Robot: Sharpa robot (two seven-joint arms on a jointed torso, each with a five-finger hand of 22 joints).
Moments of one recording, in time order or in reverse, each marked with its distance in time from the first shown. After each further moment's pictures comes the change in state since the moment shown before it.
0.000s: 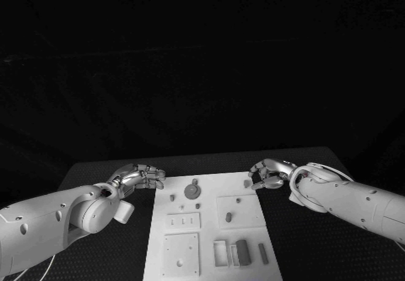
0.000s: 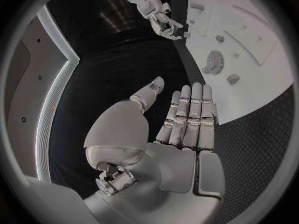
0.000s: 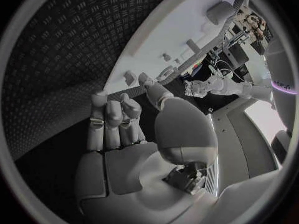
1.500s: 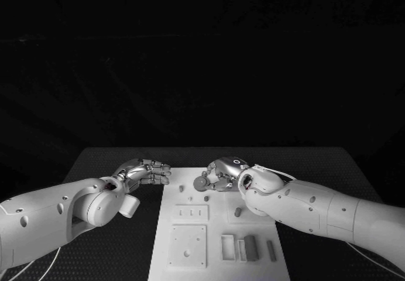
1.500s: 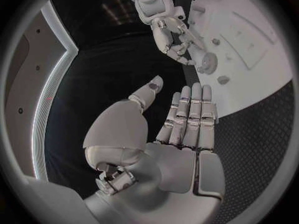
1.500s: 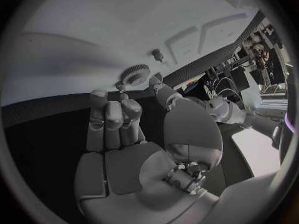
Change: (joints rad) left arm 0.018 -0.018 0.001 0.074 0.029 -0.039 -0.052; left_hand -0.005 -0.022 -0.004 0.004 0.000 -0.029 0.007 -0.006 -0.006 -0.036 0.014 0.008 -0.012 -0.008 0.000 0.009 -0.016 0.007 -0.005 0.005 0.008 0.000; right arm -0.002 0.233 -0.022 0.128 -0.289 -0.163 -0.336; right_hand -0.140 -0.095 0.094 0.152 0.000 -0.010 0.013 -0.020 -0.003 0.028 0.011 -0.004 0.004 0.041 0.012 0.006 0.012 0.000 0.041 -0.009 0.009 0.000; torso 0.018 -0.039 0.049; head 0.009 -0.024
